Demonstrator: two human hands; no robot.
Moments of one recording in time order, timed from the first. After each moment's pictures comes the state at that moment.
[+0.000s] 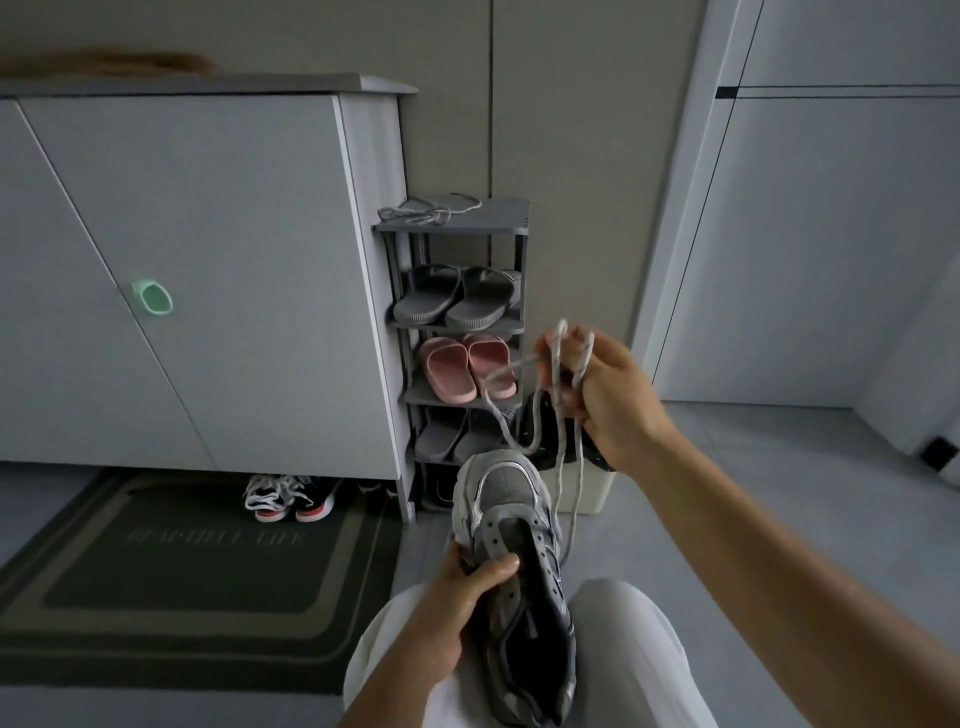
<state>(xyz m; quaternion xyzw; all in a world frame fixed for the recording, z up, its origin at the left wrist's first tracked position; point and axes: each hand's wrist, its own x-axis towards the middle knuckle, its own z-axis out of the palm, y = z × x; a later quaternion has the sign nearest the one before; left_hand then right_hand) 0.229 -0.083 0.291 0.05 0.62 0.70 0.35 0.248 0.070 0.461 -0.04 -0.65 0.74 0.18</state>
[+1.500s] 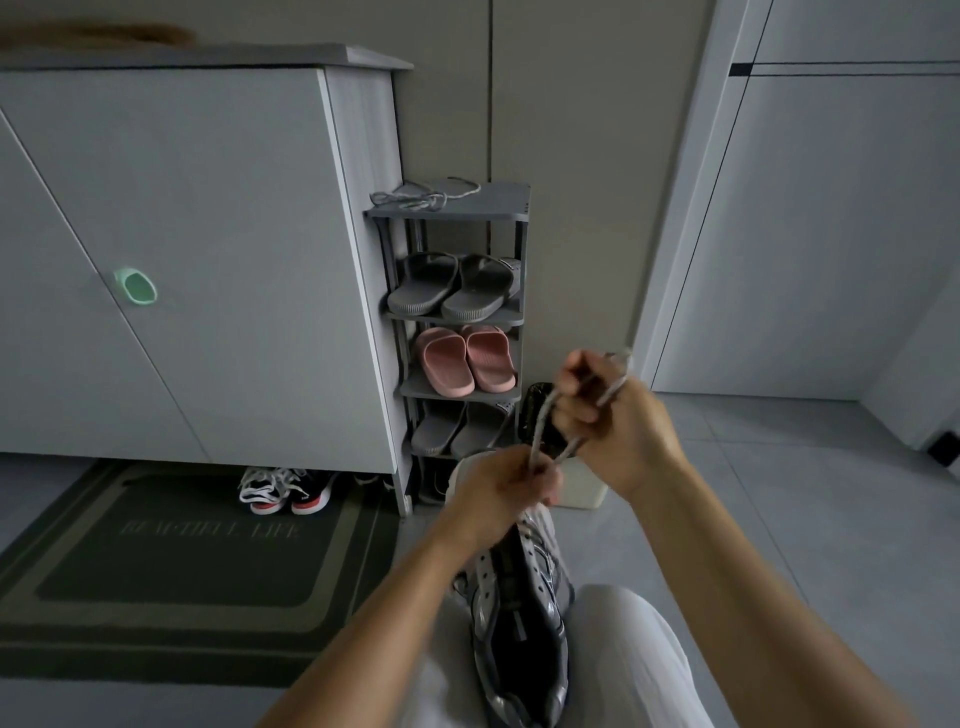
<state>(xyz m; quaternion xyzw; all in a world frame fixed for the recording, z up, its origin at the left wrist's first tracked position) 0.193 -0.034 0.364 0.34 0.72 0.58 0.19 0.229 0.097 0.419 -0.04 -0.41 0.90 0.13</state>
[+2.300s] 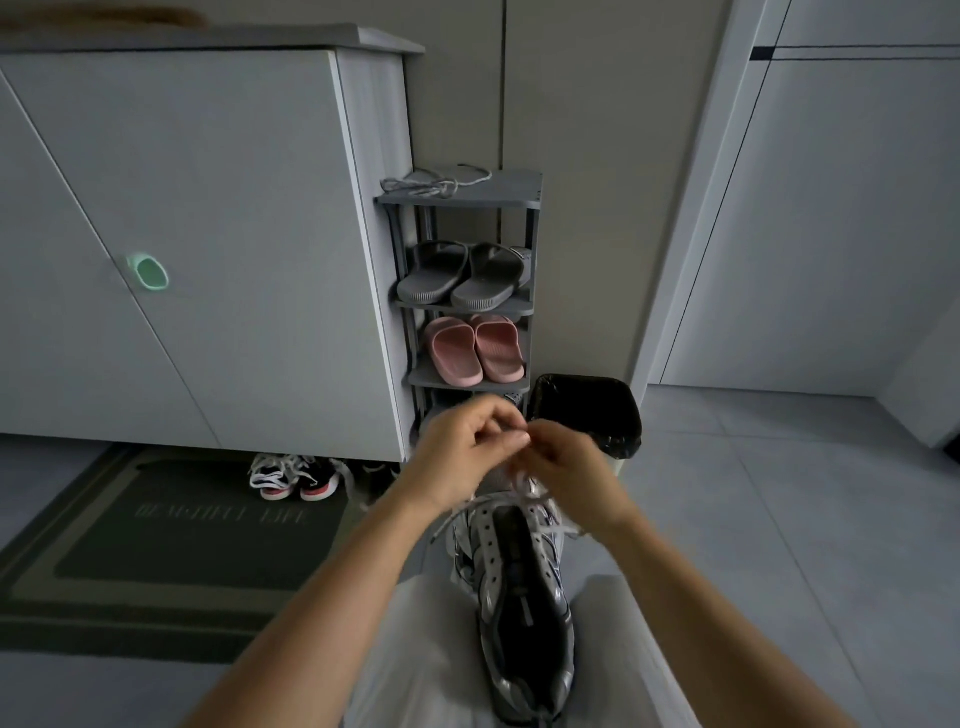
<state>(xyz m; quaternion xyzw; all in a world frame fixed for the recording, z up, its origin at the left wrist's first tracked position) 0.174 -0.061 0.392 0.37 0.78 0.50 0.08 0.231 0.074 0.356 -0.01 -0.82 0.56 0.14</state>
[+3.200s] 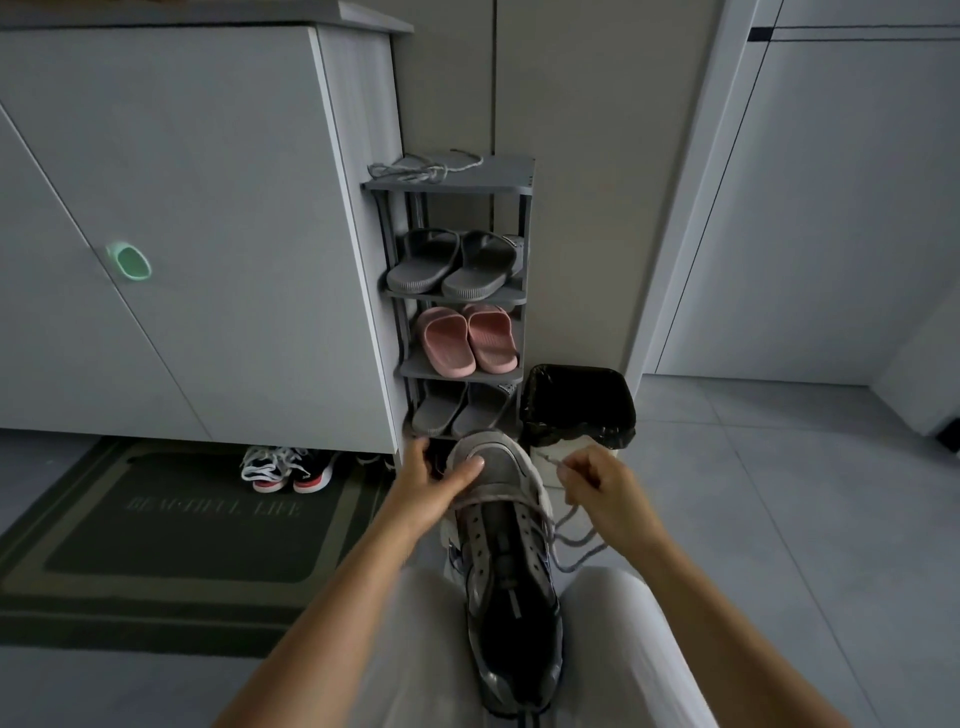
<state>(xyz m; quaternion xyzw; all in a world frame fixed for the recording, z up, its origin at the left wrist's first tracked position) 0.161 -0.068 0.321 0.08 0.82 0.53 0.19 0.253 0.109 0.316 -0.17 -0.84 0.50 0.14</state>
